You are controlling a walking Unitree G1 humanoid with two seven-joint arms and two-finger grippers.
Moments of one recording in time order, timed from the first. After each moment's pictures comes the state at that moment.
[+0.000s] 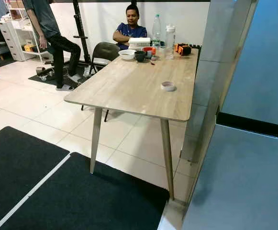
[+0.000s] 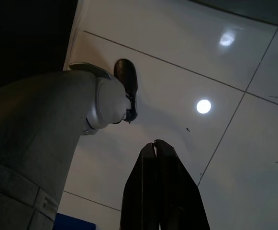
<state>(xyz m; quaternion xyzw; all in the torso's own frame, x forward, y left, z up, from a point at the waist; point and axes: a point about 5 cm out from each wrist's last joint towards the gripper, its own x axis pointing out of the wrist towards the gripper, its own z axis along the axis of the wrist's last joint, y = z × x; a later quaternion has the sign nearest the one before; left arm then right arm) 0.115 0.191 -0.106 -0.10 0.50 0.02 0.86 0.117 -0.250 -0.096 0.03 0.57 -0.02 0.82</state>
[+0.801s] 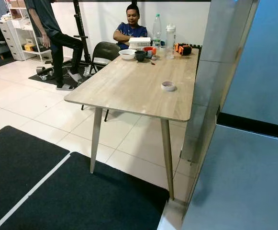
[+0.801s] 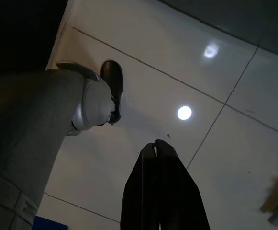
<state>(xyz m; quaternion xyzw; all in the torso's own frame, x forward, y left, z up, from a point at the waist) 0.115 0.191 -0.106 -0.10 0.49 0.02 0.86 0.123 -0.251 -0.095 -0.04 0.57 0.00 0.82</state>
